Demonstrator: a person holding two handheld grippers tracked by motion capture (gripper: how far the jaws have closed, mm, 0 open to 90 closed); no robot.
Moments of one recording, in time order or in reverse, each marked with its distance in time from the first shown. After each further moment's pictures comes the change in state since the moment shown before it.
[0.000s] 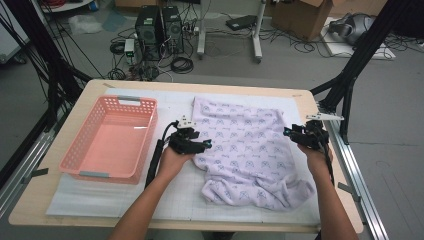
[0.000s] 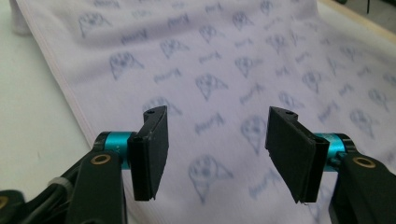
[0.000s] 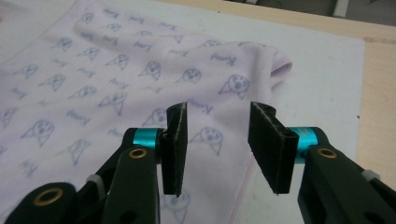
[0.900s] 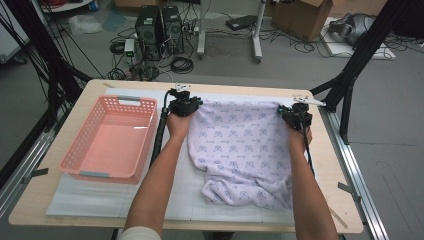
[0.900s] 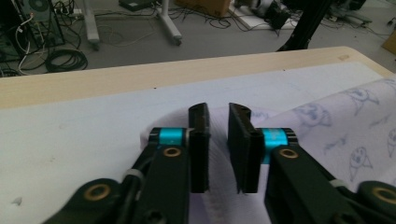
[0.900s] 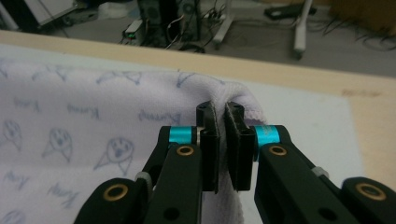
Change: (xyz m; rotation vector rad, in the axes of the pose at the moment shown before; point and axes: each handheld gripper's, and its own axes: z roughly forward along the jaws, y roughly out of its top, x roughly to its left) left arm 0.081 0.078 0.052 -0.177 0.242 -0.168; right arm -0.016 0.038 0.081 -0.142 -0.146 0.063
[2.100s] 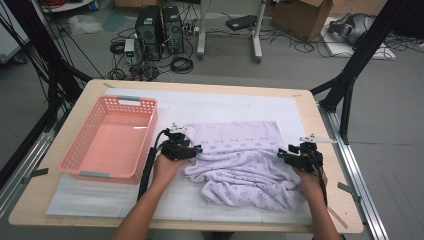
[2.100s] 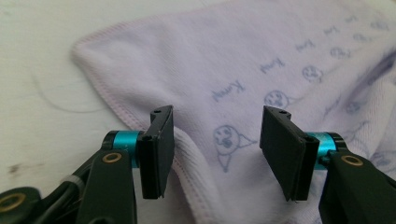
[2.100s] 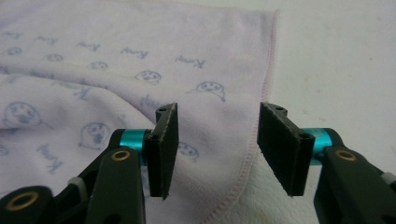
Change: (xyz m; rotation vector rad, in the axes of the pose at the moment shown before) left arm -0.041 -0.095 -0.078 0.222 -0.112 0.119; right arm 0.026 -0.078 -0.097 0.219 0.134 -0.030
